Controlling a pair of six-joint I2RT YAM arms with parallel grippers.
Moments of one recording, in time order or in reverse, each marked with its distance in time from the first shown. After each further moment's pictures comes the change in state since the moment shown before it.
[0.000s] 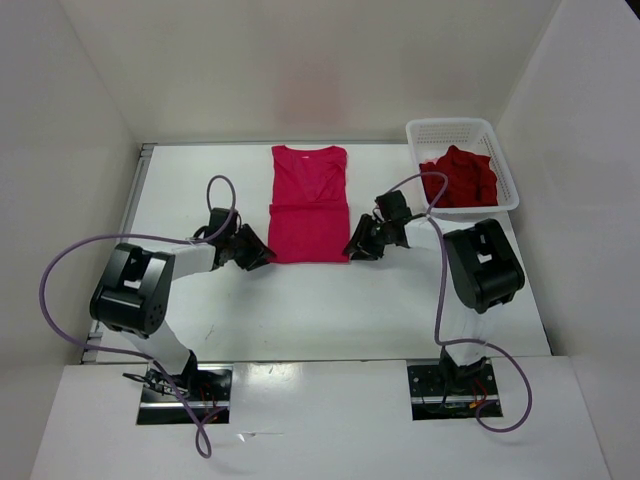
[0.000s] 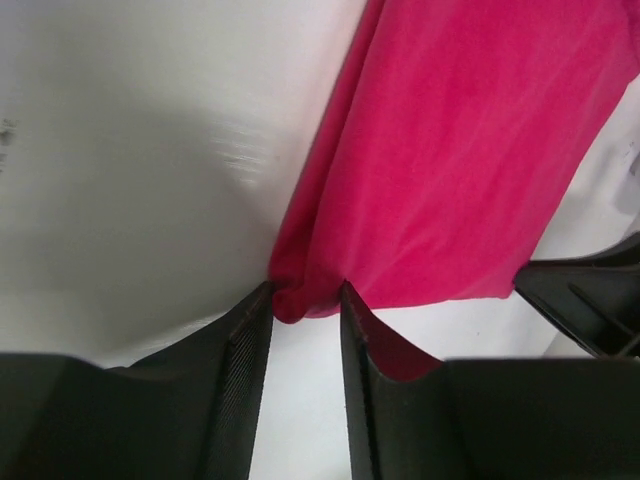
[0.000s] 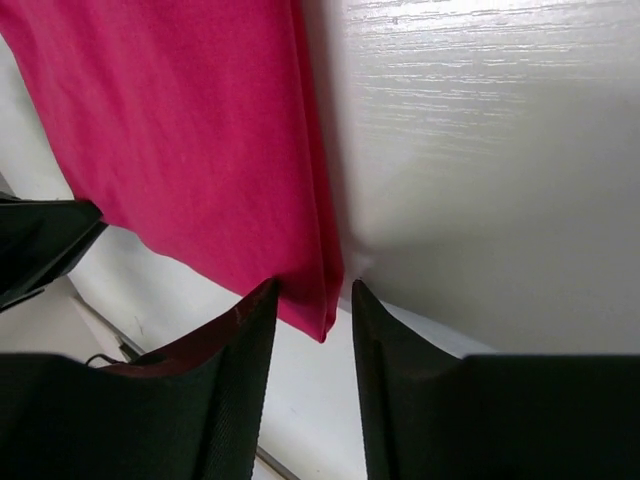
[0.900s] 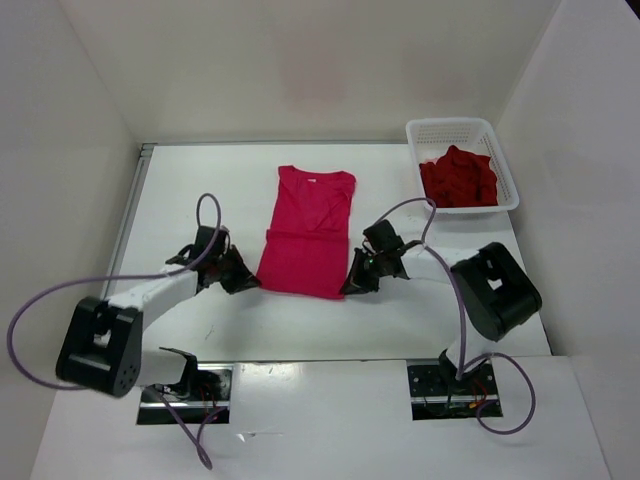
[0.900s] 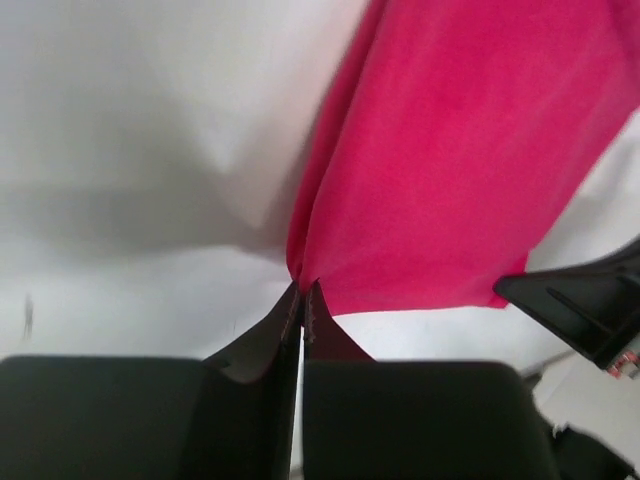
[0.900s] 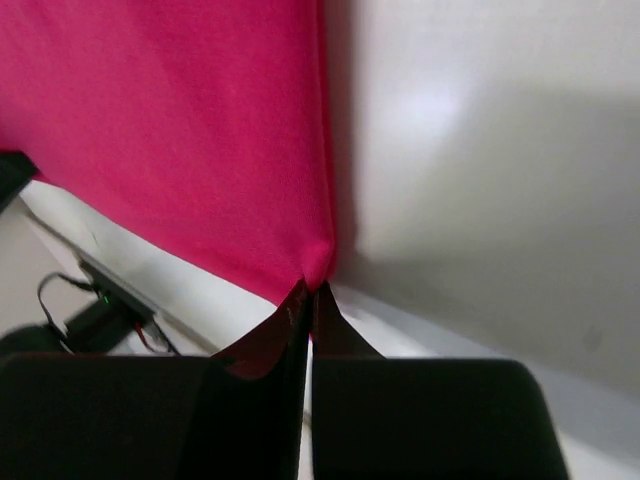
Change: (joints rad) left arm -0.014 -0.270 -0.128 -0.236 -0.036 0.084; right arm 0.148 -0.144 -0.211 0.001 -0.011 0.076
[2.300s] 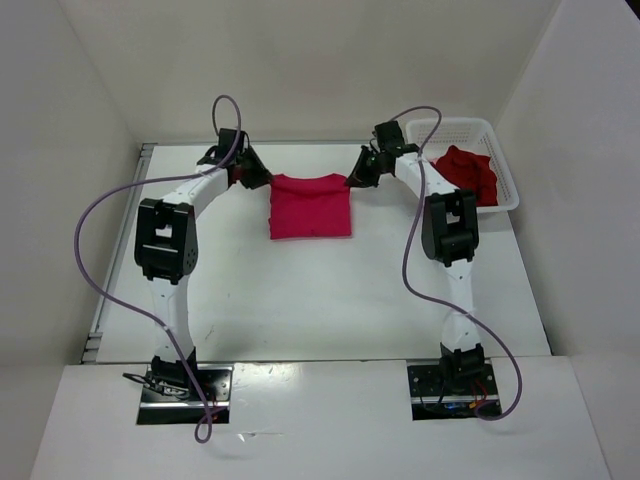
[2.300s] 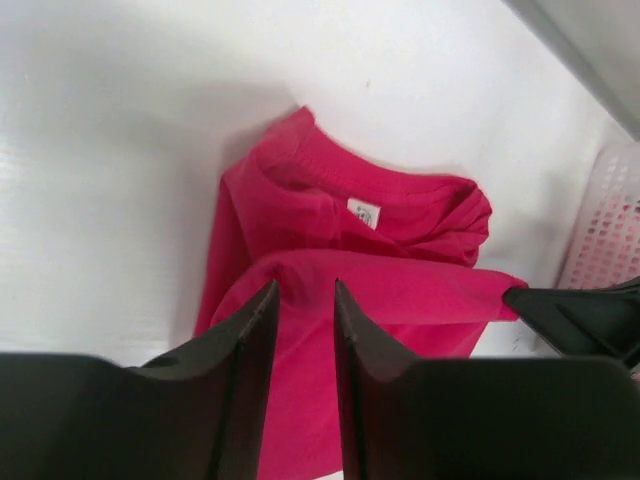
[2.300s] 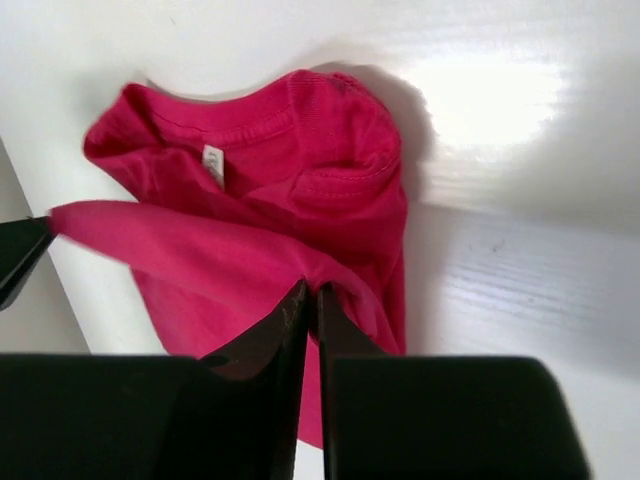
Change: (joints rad) left arm 0.072 0.757 1.099 -0.119 -0.085 0.075; right arm -0.266 0.699 1.252 -0.401 0.024 -0.208
